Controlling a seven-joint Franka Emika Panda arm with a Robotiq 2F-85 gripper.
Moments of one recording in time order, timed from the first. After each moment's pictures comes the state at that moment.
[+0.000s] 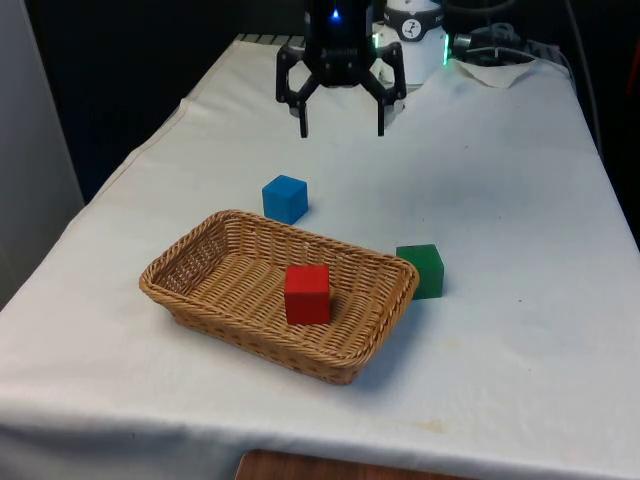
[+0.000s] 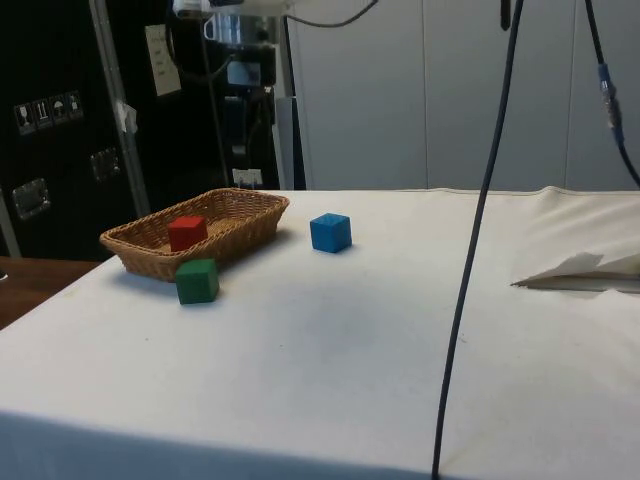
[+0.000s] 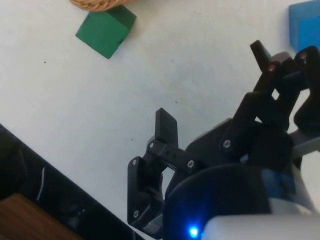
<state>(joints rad) 0.85 0.56 -1.07 -1.94 0.69 2.23 -0.65</state>
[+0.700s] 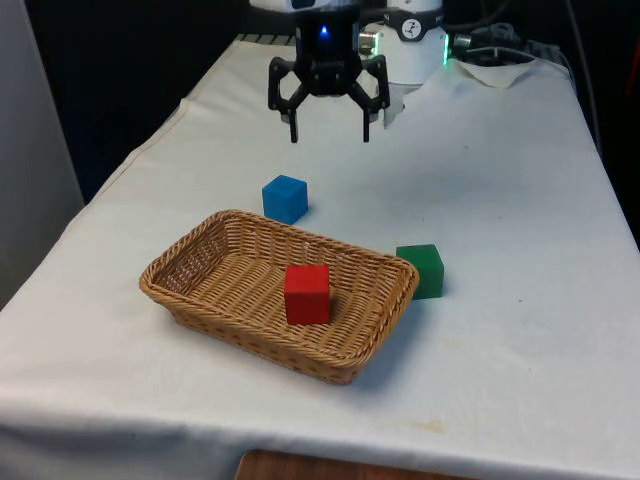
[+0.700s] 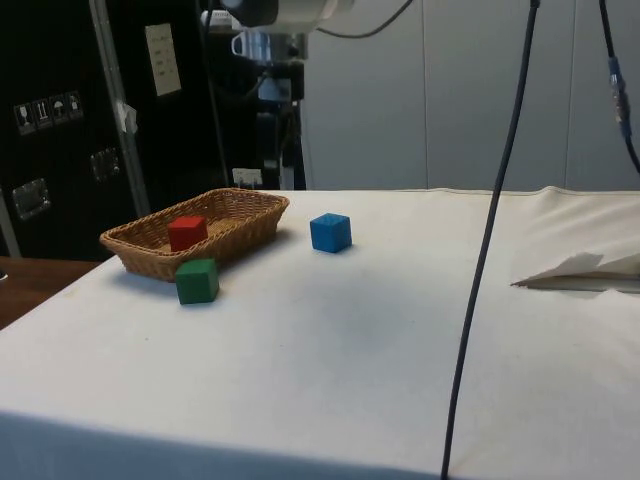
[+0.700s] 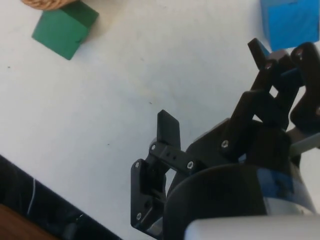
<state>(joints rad) 0.85 0.51 -1.06 -2.08 0.67 2.33 -0.71</state>
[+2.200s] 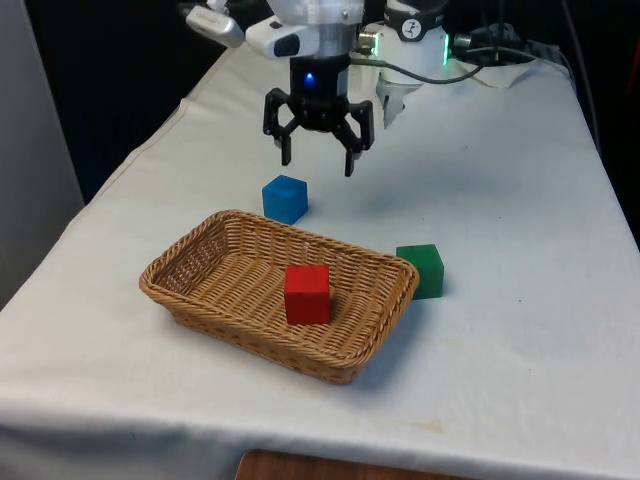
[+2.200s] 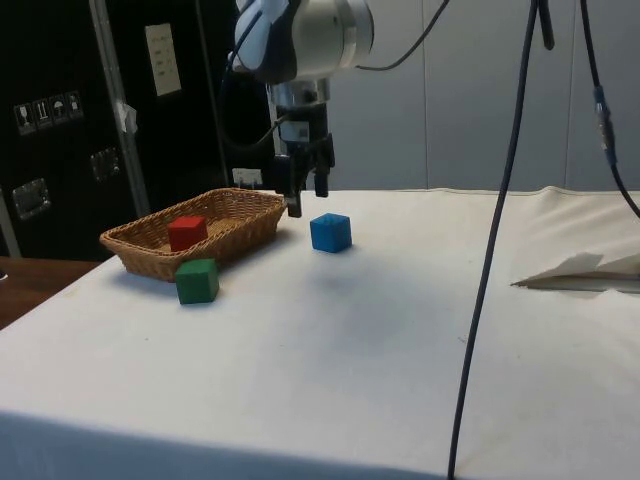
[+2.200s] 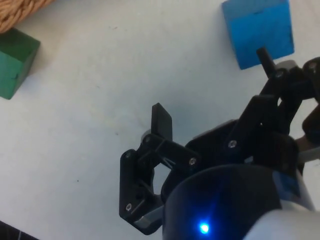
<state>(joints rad) 0.80 0.60 -0.99 -2.15 0.72 2.43 -0.52</state>
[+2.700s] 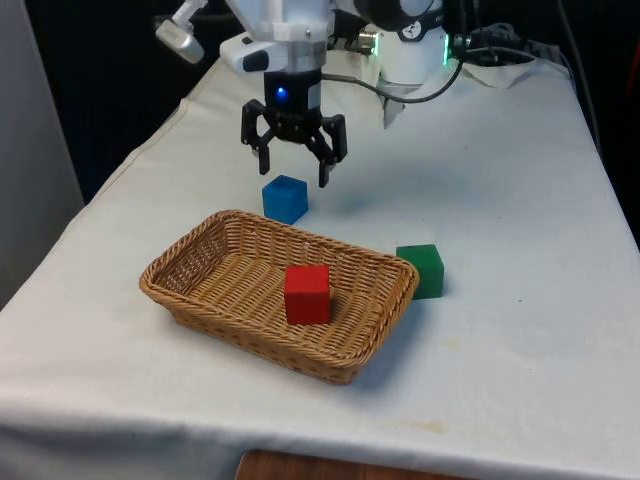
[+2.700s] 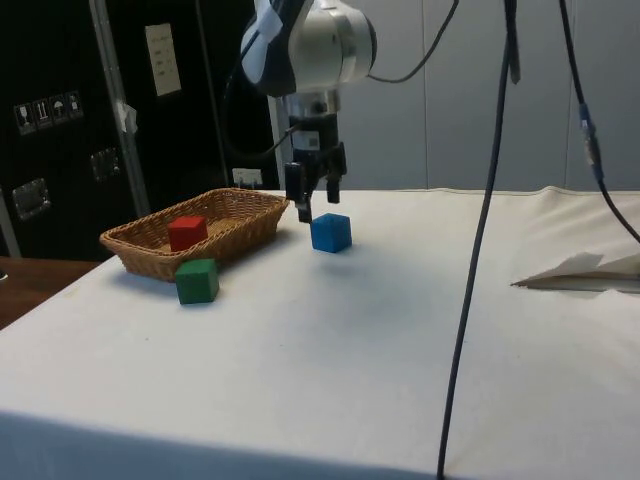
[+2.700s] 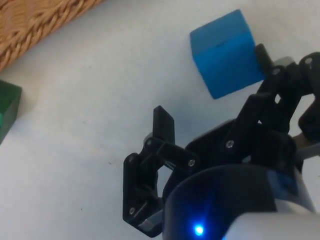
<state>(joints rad) 0.73 0.69 -0.99 -2.12 0.84 2.41 -0.59</state>
